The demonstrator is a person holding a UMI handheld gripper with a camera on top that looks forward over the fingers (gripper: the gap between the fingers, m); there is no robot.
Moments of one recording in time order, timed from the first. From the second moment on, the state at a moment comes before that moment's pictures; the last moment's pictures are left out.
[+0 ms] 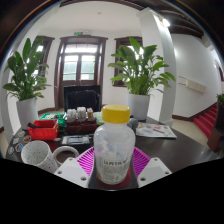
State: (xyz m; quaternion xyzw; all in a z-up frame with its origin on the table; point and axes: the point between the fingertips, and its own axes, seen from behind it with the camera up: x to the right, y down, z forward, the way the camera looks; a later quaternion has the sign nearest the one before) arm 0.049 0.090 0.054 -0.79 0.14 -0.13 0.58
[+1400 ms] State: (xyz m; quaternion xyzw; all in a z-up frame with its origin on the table) arm -0.088 -0.159 0.191 -0.81 0.06 -0.07 0.57
